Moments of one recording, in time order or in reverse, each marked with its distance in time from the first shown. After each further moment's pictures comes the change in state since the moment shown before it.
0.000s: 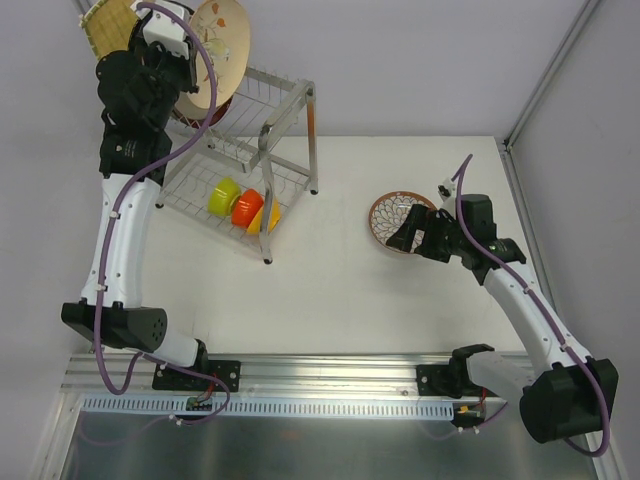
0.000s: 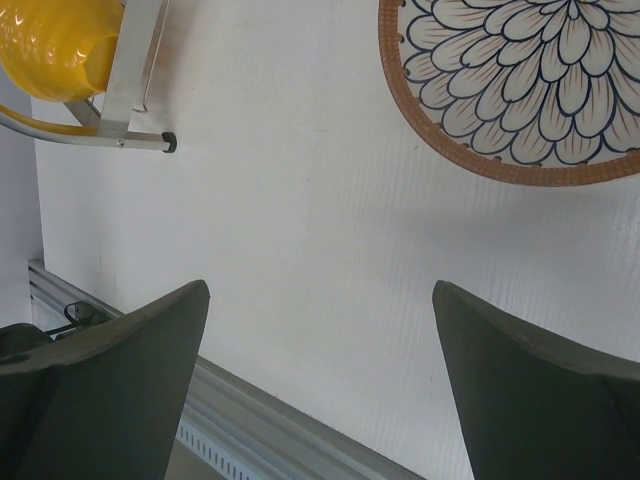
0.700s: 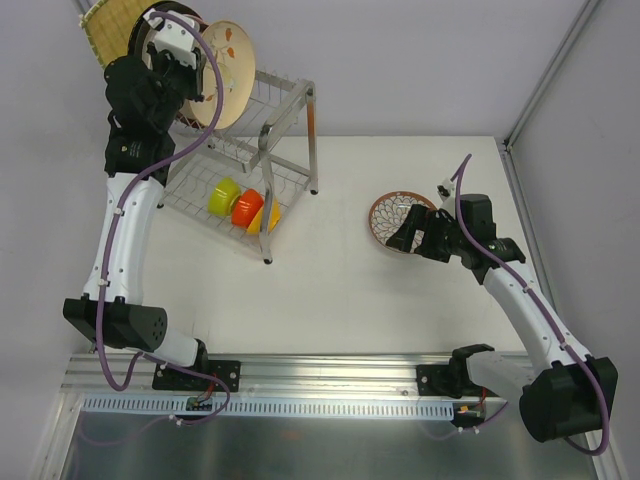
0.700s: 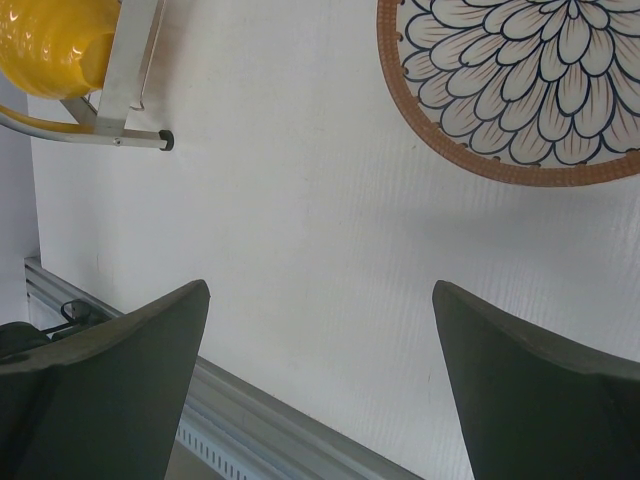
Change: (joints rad) left arm 0.013 0.002 -0.066 0.015 0.079 0.021; right arm 0.000 0.008 0.000 0.000 -0.001 -0.008
